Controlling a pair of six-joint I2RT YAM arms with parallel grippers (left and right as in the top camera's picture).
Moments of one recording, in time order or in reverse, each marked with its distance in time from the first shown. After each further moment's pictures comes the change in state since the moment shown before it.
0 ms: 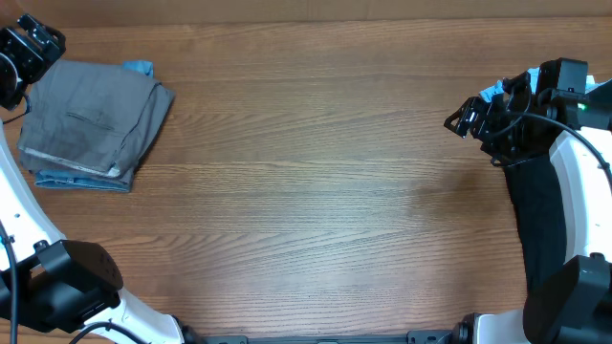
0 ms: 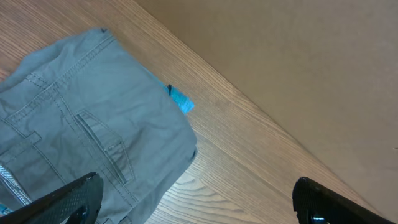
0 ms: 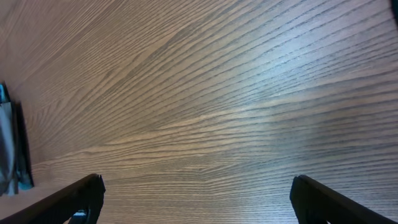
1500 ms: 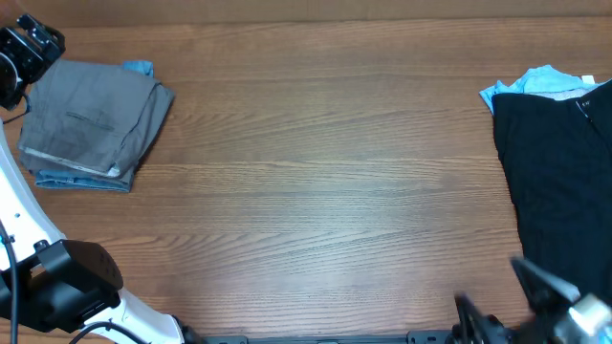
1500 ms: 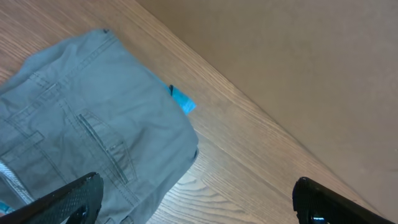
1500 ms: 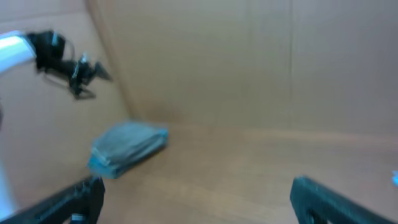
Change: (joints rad) left arm 0.000 0.000 0.000 -0.001 -0.005 0.000; right arm 0.474 -1.612 -0.493 0.161 0.190 -0.008
